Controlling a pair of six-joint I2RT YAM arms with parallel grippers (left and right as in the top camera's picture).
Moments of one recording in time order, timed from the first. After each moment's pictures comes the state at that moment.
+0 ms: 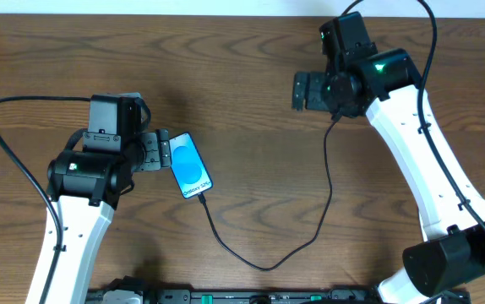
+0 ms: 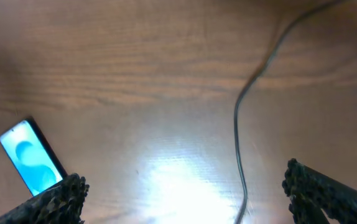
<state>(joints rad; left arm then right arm) -0.13 1.18 1.15 -0.99 -0.09 -0.20 0.36 1.75 1.78 -1.19 0.02 0.45</state>
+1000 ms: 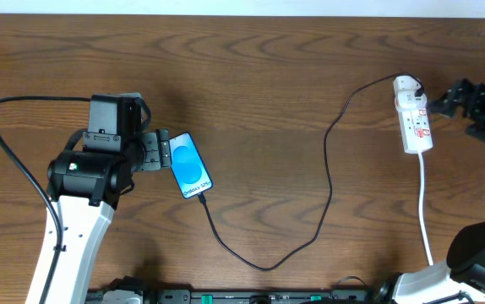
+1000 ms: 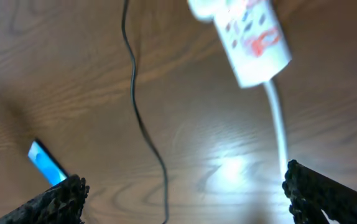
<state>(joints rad) -0.13 1.18 1.15 -0.99 -0.09 -0.20 -0.49 1.75 1.84 -1.46 -0.43 -0.04</state>
